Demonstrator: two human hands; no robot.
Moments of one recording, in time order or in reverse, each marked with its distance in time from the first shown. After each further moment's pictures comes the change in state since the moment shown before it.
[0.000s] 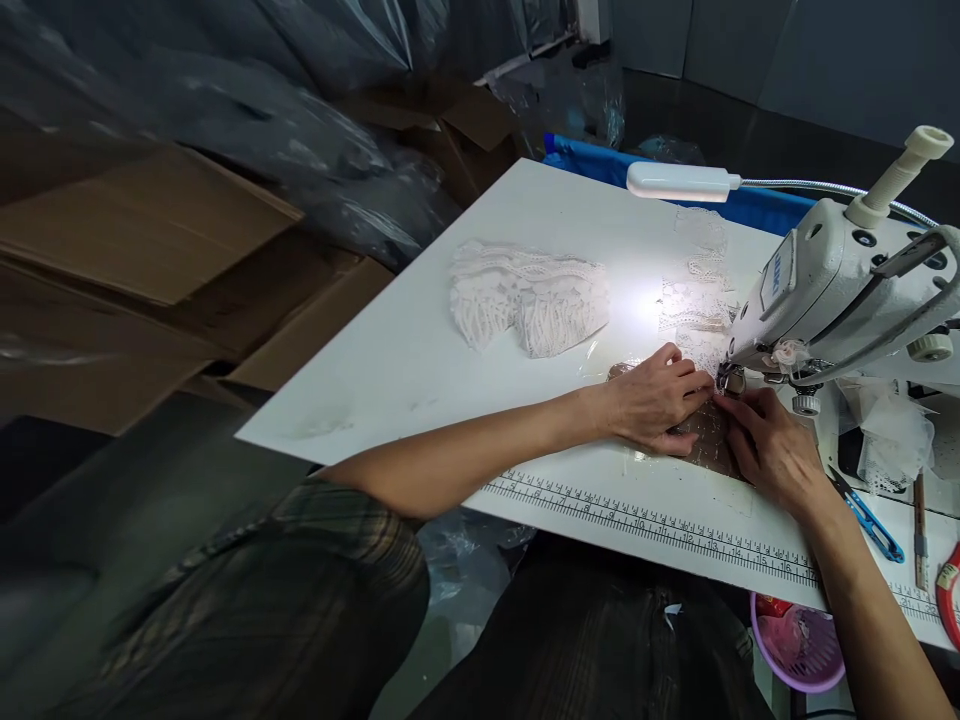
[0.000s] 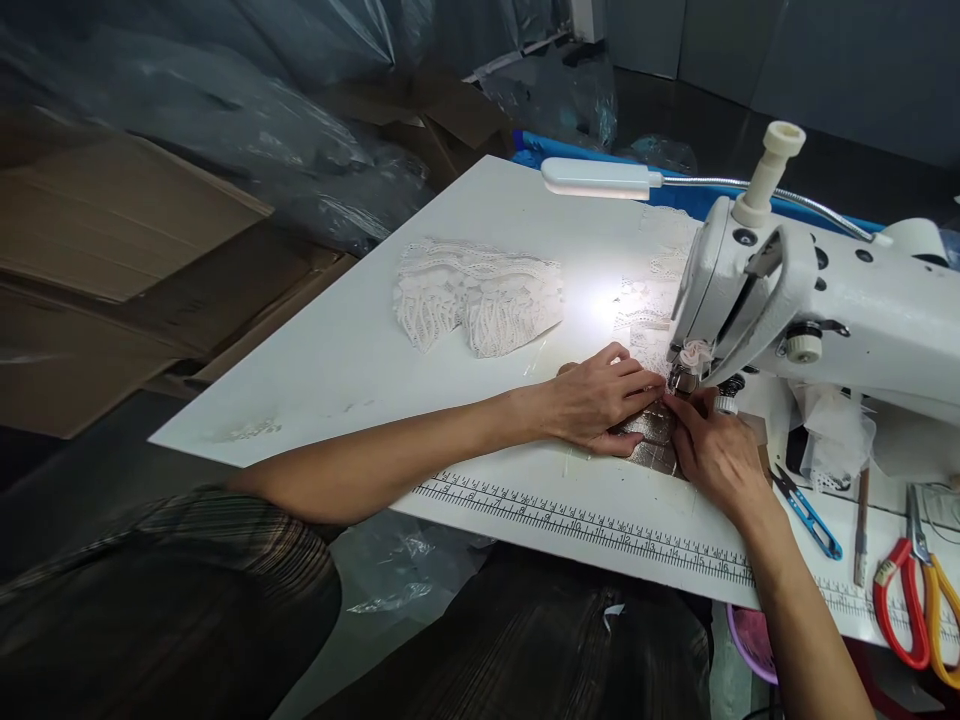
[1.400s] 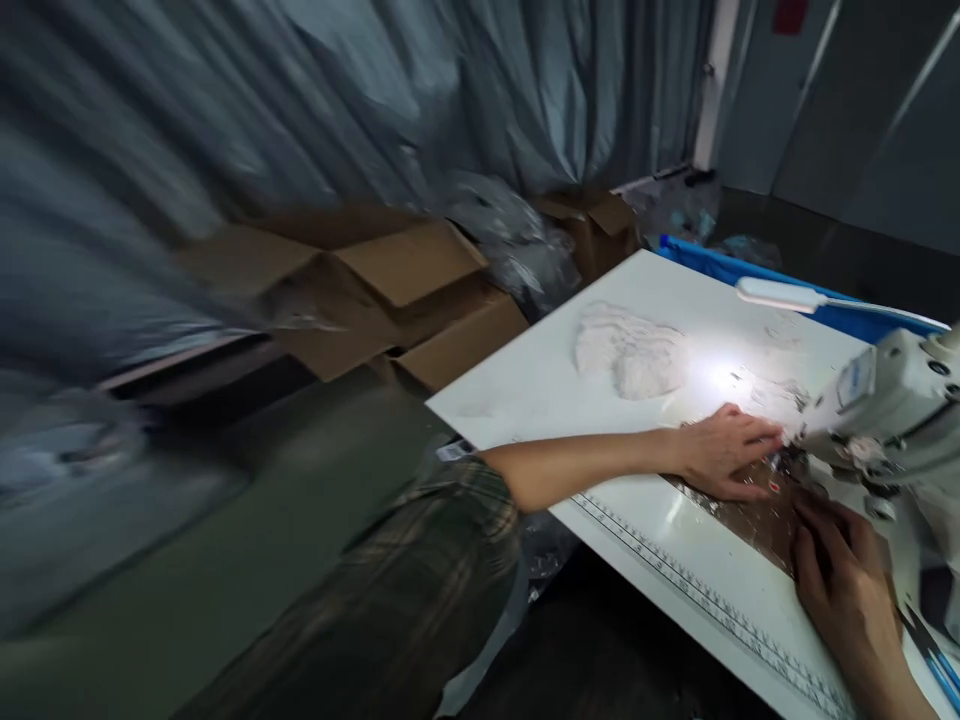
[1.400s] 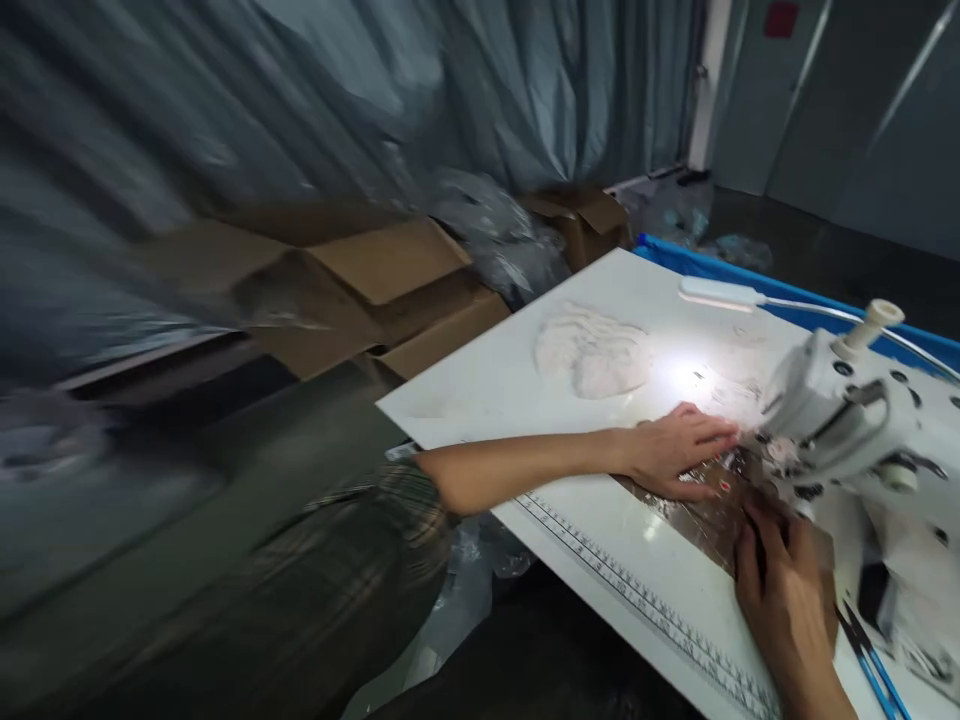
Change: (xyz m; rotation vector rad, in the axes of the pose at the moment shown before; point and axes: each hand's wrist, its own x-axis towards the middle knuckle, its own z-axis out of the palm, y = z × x) left_hand 0.003 -0.006 0.016 -0.186 -0.007 -0.224; right_hand -0.029 0.007 0.038 0.225 0.507 -0.046
